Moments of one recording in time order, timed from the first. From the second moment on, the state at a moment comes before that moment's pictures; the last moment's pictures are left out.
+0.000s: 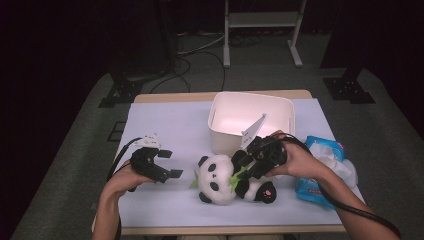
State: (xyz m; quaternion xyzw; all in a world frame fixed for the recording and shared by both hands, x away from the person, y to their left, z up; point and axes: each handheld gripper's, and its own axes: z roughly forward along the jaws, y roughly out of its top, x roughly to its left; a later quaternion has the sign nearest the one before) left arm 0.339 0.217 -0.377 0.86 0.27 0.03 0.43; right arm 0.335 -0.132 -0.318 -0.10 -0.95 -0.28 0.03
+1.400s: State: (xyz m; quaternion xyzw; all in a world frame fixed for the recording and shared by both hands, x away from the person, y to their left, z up) left arm 0.339 0.238 -0.377 0.85 0.28 0.03 0.45; right arm 0.455 -0.072 -0.296 -0.17 -0.94 -0.29 0.05
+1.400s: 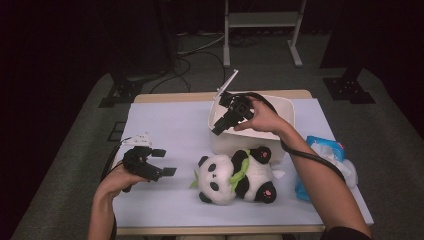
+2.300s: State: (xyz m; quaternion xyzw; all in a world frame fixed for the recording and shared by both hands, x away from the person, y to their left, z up) left arm 0.340 0.239 -0.378 0.85 0.28 0.03 0.45; right arm 0.457 -0.059 -0.297 -0.17 -0.94 -0.28 0.04
